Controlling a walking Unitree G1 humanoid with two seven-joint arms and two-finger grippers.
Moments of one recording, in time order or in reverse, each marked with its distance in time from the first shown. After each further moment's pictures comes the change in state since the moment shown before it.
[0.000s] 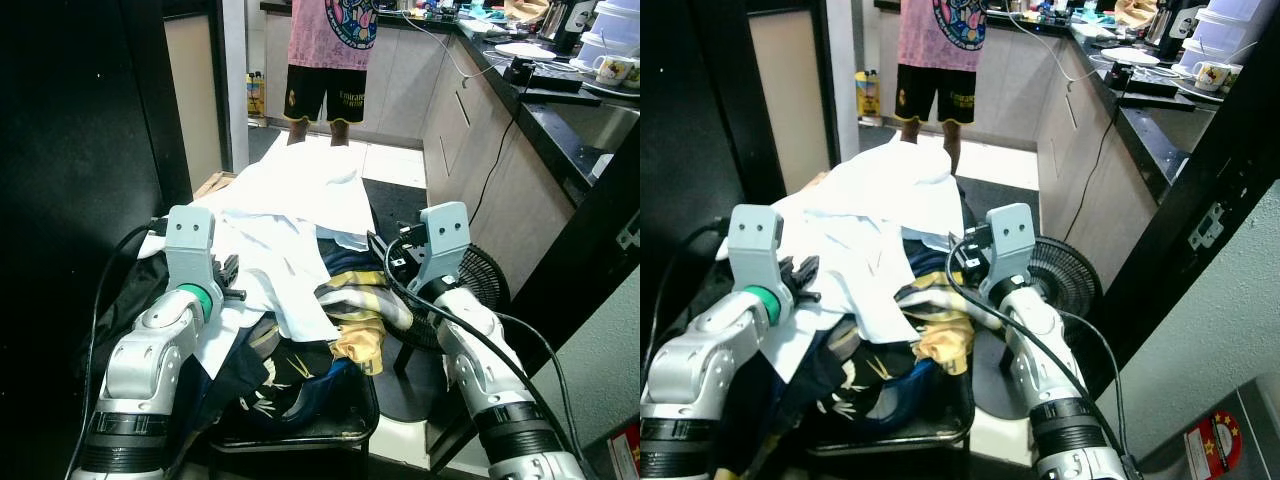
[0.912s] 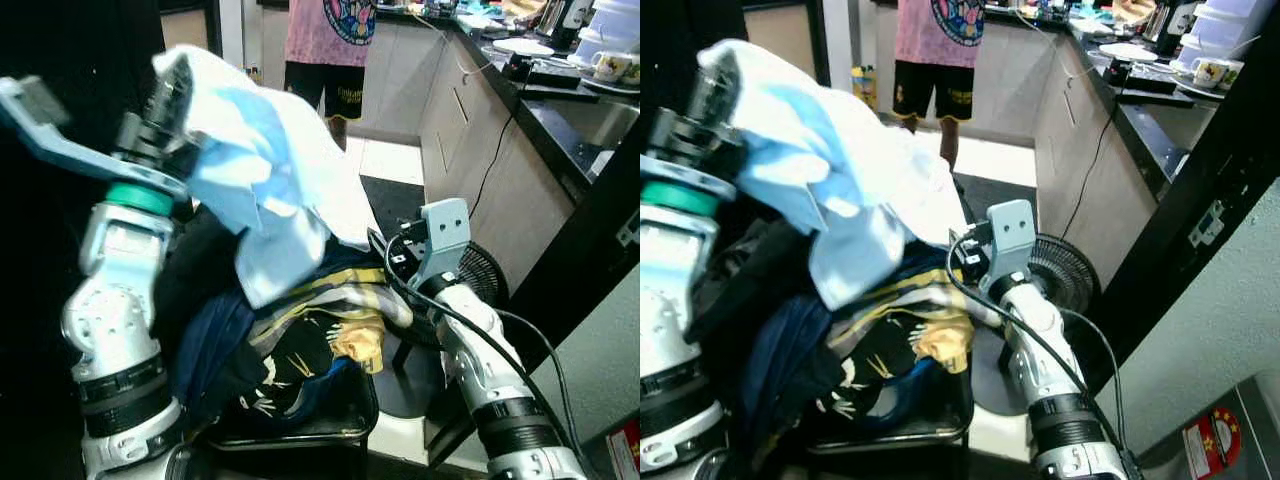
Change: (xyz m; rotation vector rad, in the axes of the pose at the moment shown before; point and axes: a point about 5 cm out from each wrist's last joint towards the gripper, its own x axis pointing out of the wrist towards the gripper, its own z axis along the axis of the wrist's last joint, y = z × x) left arm -0.067 0.002 0.154 -0.786 -0.937 -0.566; right arm 0.003 -0.001 0.002 0.009 -0.005 -0.004
